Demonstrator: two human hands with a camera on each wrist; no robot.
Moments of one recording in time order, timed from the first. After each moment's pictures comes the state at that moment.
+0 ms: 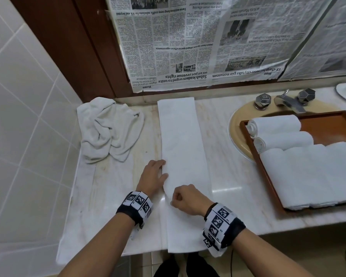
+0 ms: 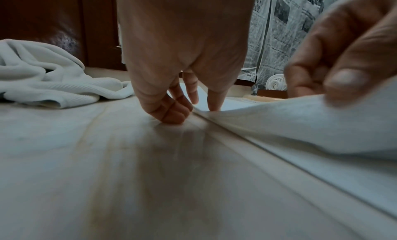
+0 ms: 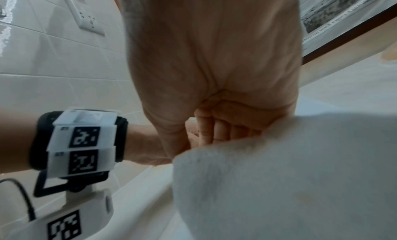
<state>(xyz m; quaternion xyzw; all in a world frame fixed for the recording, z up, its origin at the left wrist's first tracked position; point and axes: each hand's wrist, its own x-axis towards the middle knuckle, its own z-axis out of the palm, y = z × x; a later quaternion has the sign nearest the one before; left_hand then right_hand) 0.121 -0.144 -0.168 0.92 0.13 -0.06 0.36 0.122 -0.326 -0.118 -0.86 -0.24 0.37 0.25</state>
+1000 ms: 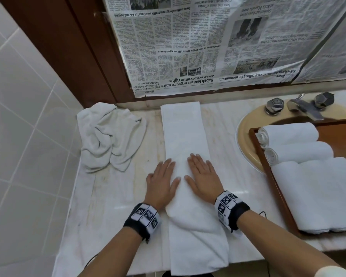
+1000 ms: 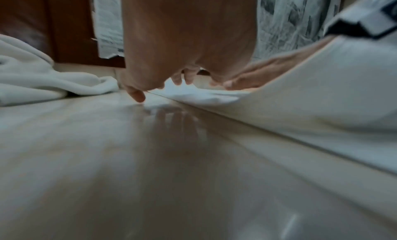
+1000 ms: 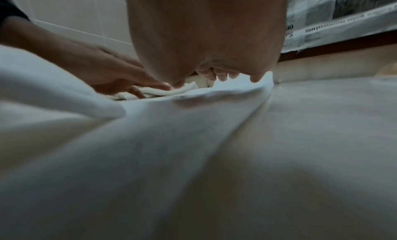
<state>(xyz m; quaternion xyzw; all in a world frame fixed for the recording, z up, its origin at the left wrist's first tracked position) 0.135 -0.165 -0.171 0.97 0.09 -0.06 0.23 0.219 -0.341 -0.174 -0.92 -0.33 0.15 0.11</state>
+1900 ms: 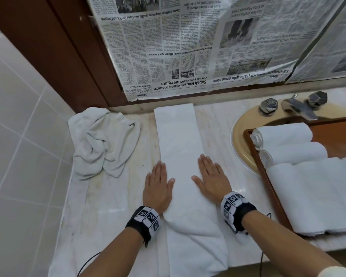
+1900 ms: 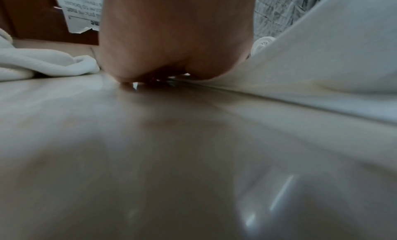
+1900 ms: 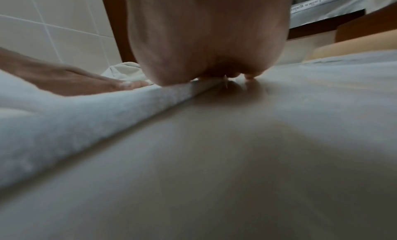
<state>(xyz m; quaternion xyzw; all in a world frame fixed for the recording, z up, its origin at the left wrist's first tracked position) 0.148 -0.173 -0.203 0.97 0.13 -0.08 0.17 0.243 -0.377 -0.189 -0.94 -0.27 0.18 0.07</state>
